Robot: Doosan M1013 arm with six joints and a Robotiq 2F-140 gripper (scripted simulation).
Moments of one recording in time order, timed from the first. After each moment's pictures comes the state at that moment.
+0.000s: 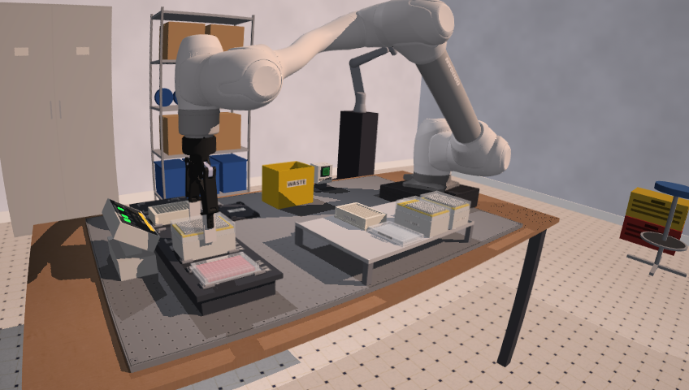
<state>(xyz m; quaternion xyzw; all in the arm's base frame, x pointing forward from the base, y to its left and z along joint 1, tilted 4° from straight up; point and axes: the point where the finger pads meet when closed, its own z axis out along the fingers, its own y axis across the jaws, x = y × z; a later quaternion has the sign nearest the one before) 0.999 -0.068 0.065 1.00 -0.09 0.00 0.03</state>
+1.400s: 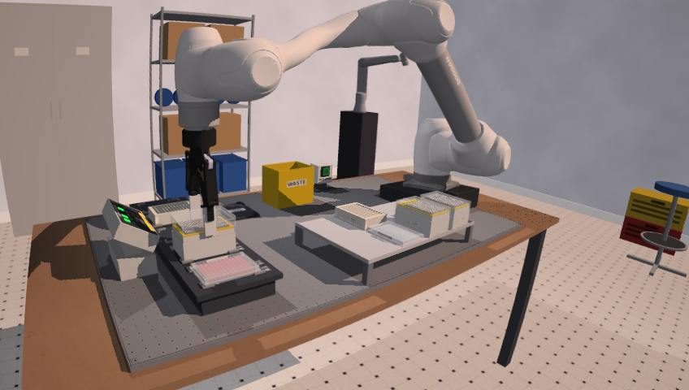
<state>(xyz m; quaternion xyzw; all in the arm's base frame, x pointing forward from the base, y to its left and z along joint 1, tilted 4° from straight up) 0.997 -0.068 0.081 1.00 -0.09 0.00 0.03</state>
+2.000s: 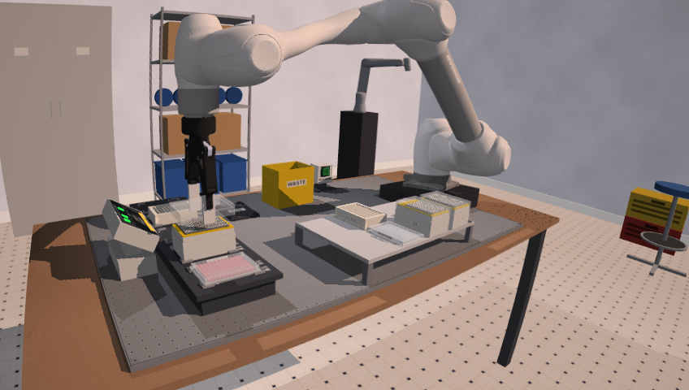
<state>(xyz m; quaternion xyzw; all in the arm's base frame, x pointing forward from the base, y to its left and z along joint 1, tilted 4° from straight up) 0.997 -0.069 0.108 0.99 -0.09 0.00 0.03</state>
